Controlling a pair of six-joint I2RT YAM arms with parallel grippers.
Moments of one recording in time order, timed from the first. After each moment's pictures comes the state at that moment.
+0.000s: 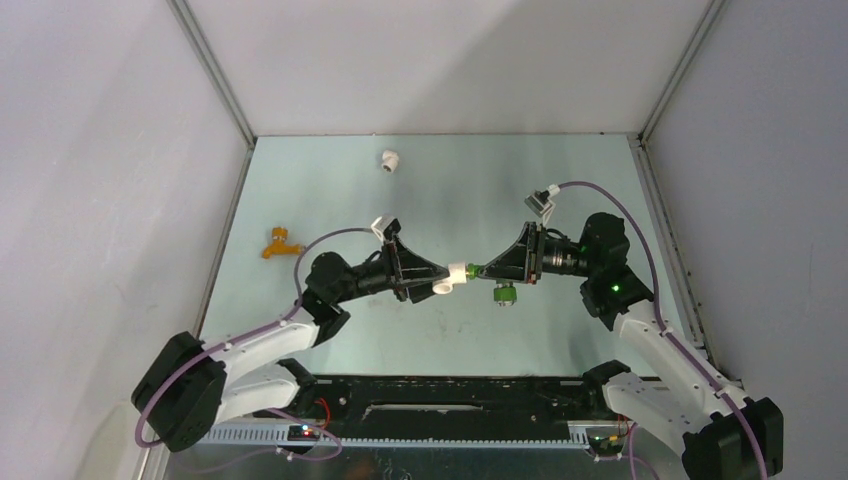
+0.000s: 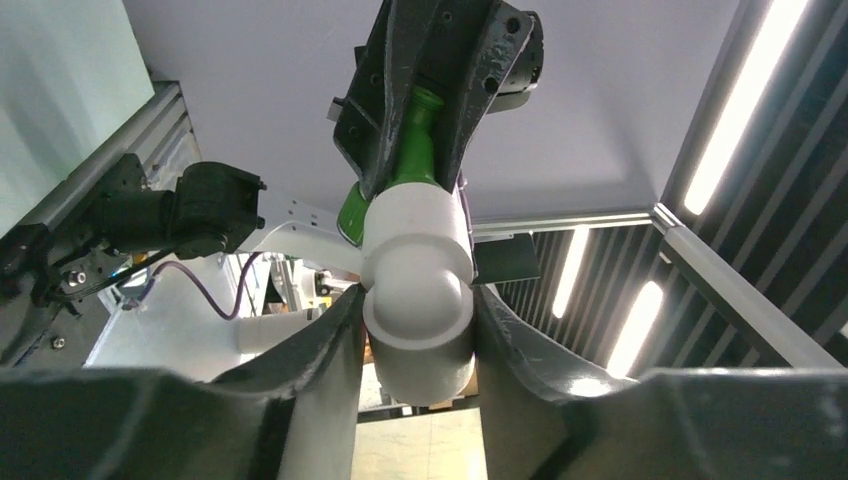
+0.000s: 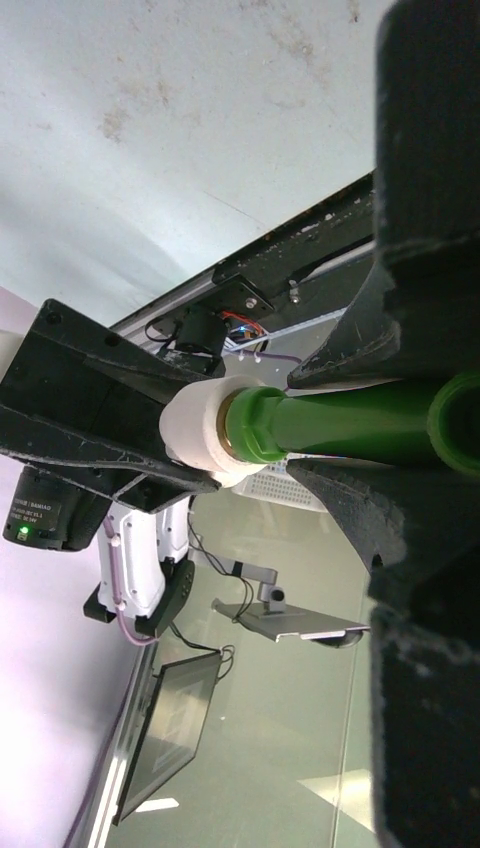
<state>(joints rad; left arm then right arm) -0.69 1.10 0.40 0.93 0.66 -1.78 0.39 0.91 0.65 0.18 -1.03 1.07</state>
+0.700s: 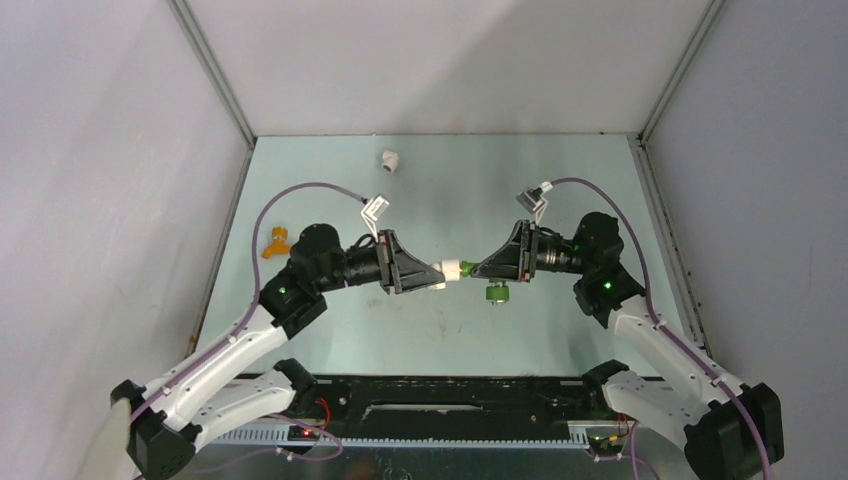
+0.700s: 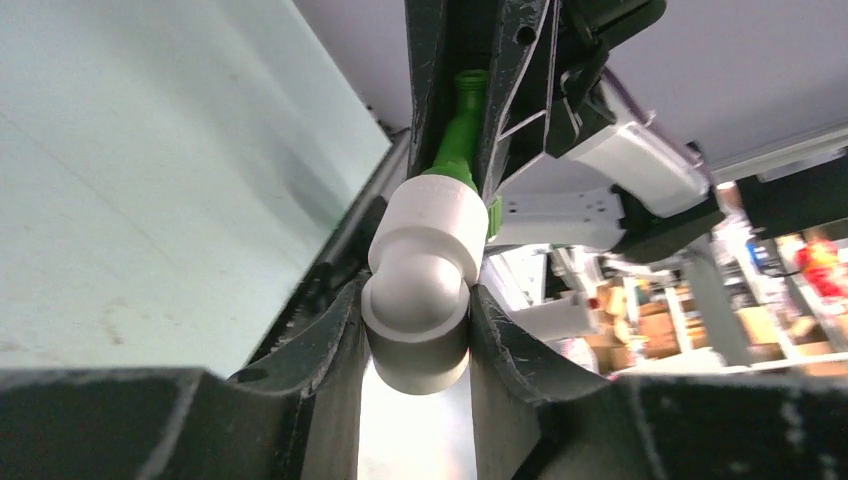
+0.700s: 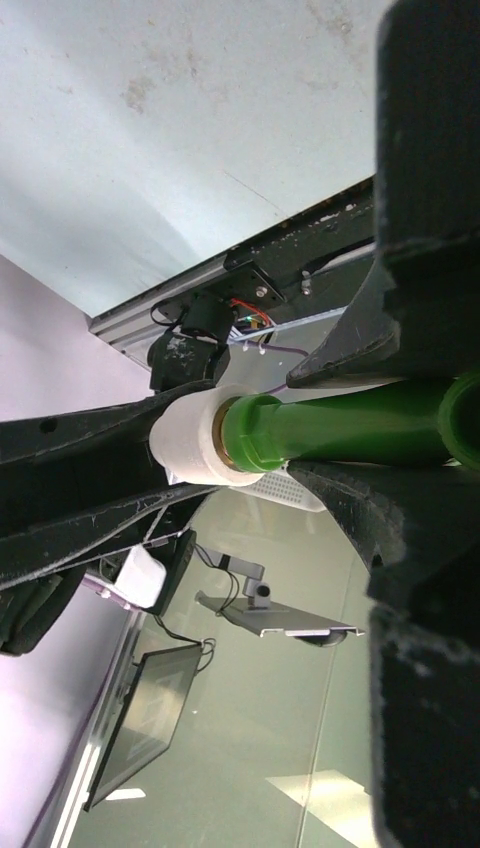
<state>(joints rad) -0.70 0.88 0.73 0.06 0.59 -0.94 0.44 0.95 0.65 0.31 -1.03 1.10</state>
